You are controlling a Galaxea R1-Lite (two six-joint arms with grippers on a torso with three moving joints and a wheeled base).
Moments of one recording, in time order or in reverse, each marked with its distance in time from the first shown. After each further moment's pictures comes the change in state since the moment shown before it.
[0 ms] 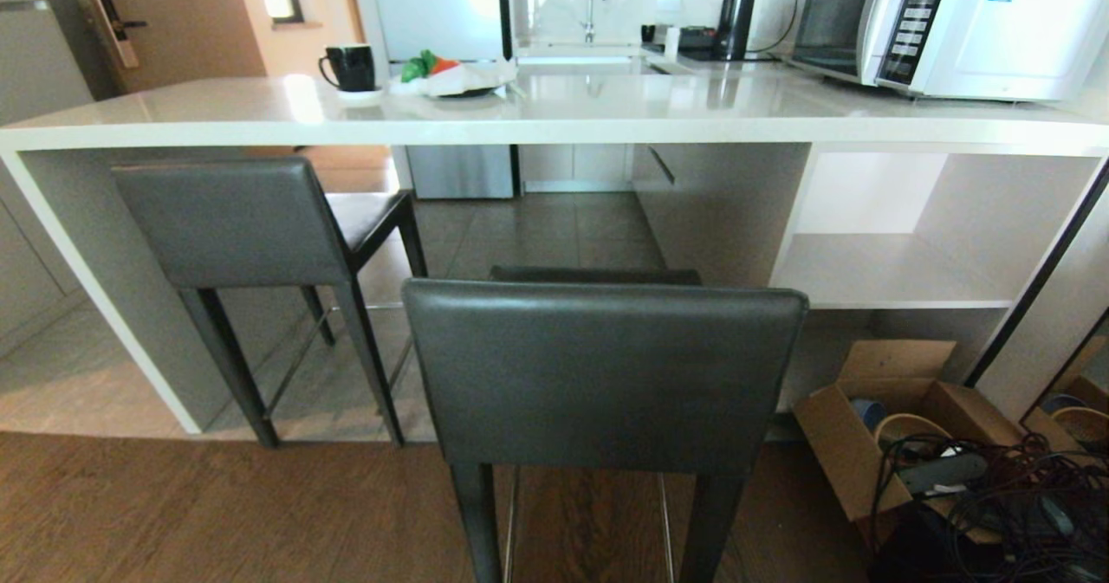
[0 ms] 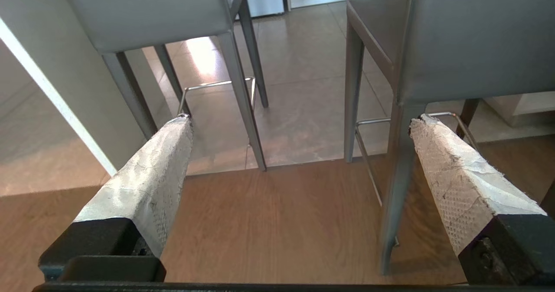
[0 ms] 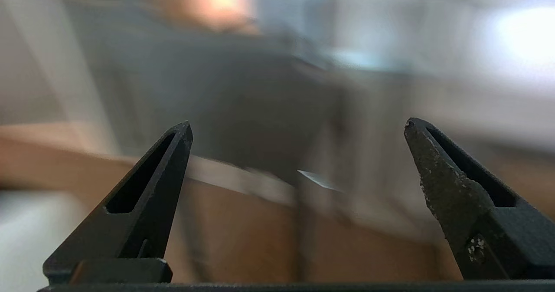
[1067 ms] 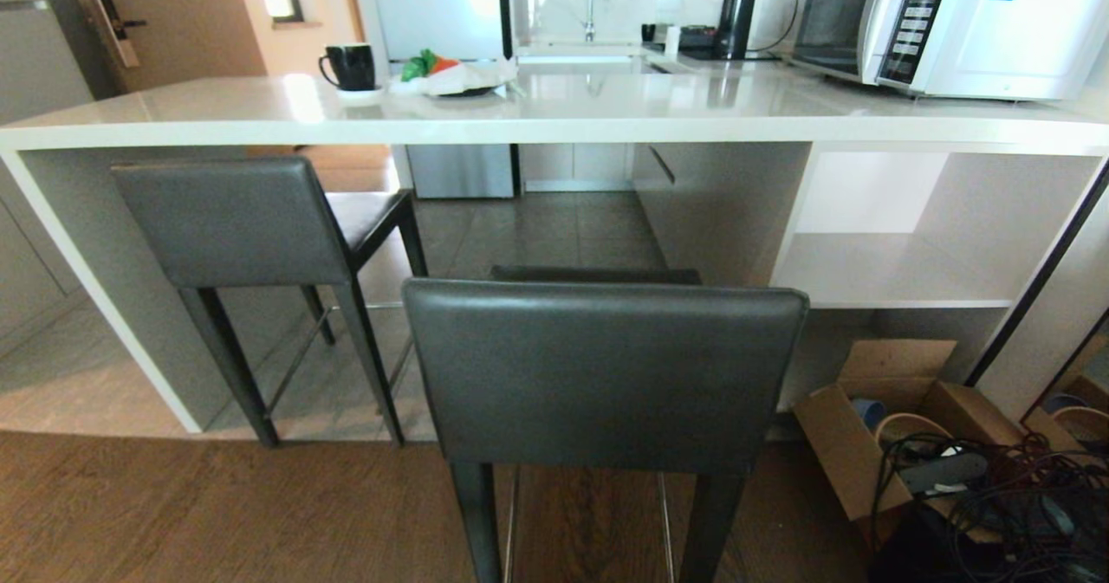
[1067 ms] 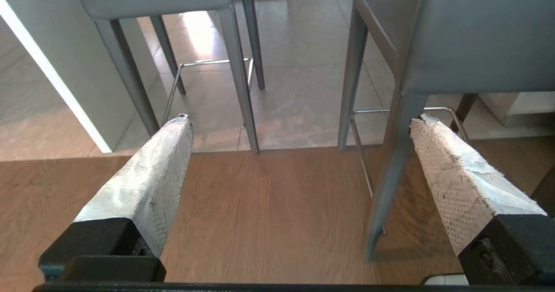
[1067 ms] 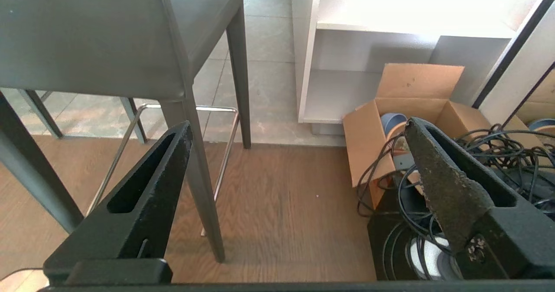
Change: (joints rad) left arm 0.000 0.000 0.000 0.048 0.030 -0.063; right arm 0.001 -0.032 0.343 -0.103 -0.308 -0.132
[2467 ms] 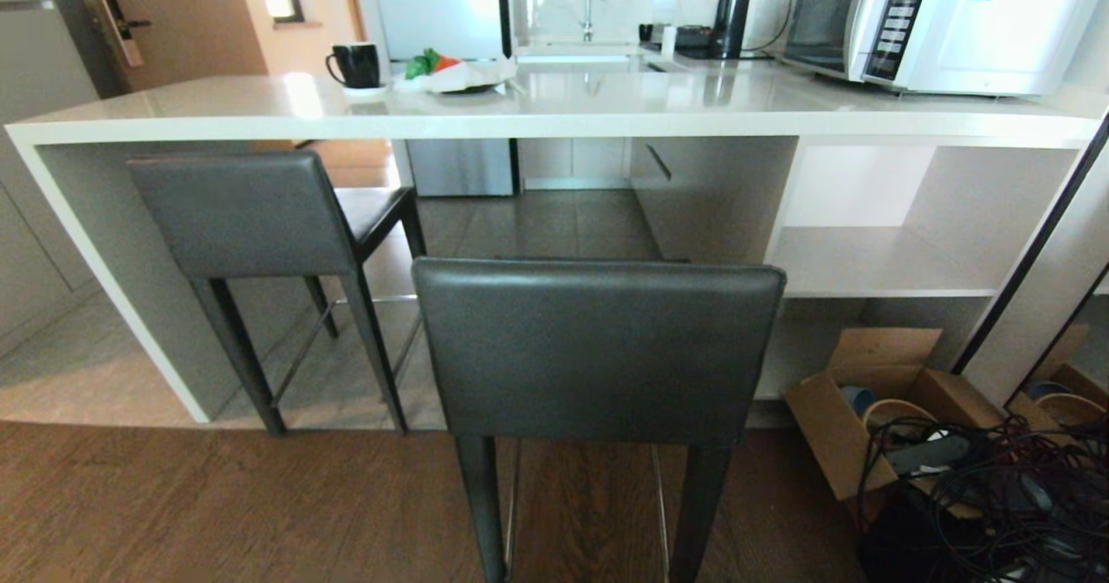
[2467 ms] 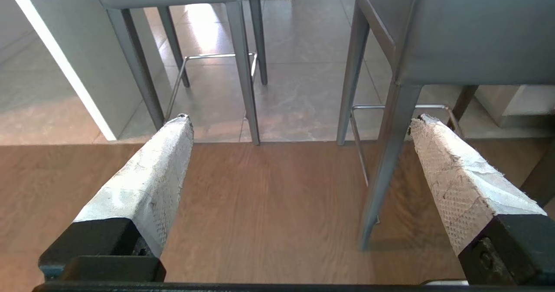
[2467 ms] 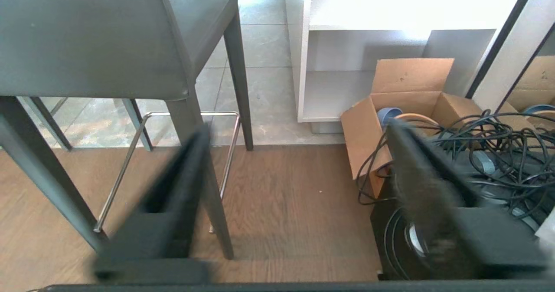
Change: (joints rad) left arm 0.000 0.000 0.000 -0.001 0.024 -0.019; right arm -0.001 0.000 0.010 -0.038 -0.024 0.046
